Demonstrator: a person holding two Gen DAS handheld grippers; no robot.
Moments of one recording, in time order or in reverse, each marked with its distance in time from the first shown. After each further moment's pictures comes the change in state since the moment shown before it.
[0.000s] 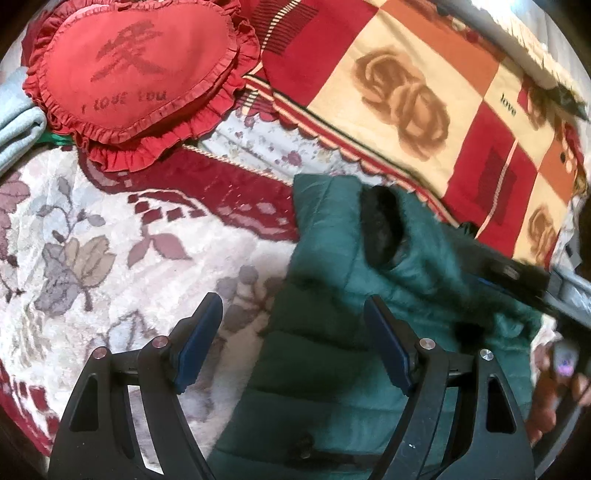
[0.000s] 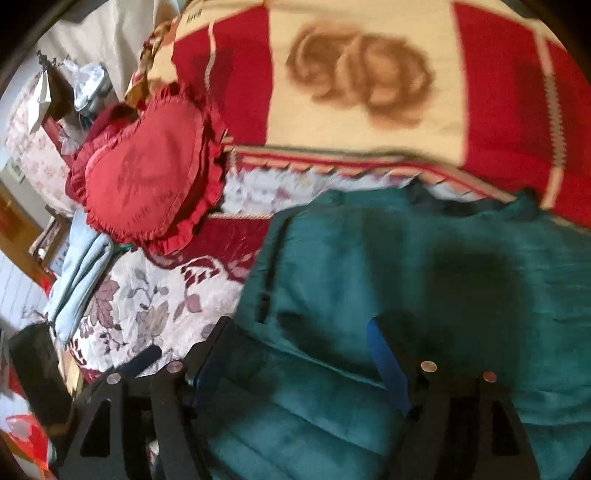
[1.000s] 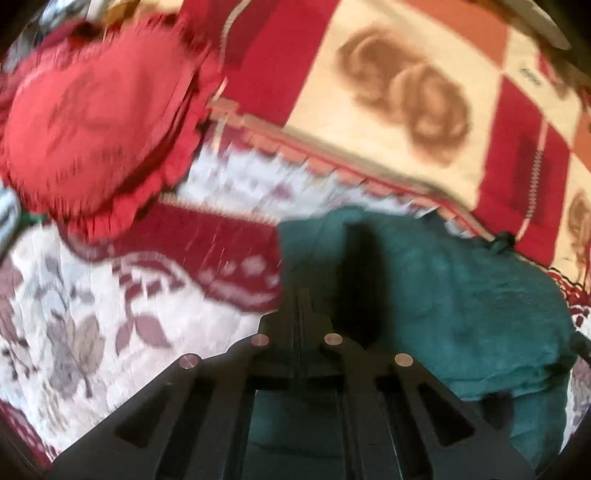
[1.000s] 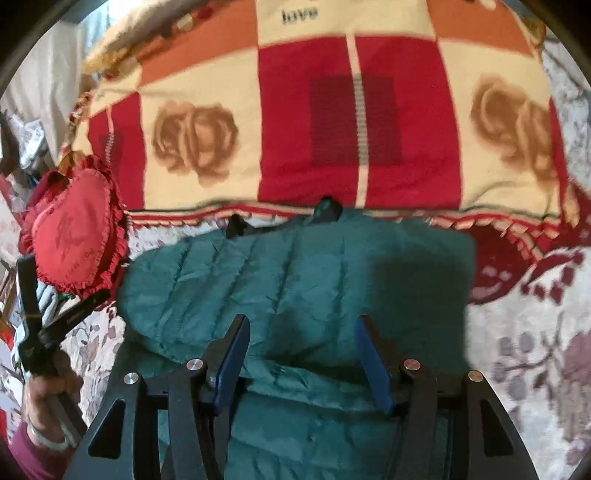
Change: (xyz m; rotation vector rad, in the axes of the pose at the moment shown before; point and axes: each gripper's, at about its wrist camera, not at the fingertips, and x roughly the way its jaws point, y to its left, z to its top) left arm 0.071 -0.038 0.057 0.127 0.036 0.166; right arm -0.054 -0.133 -0.011 0.173 -0.065 -0.219
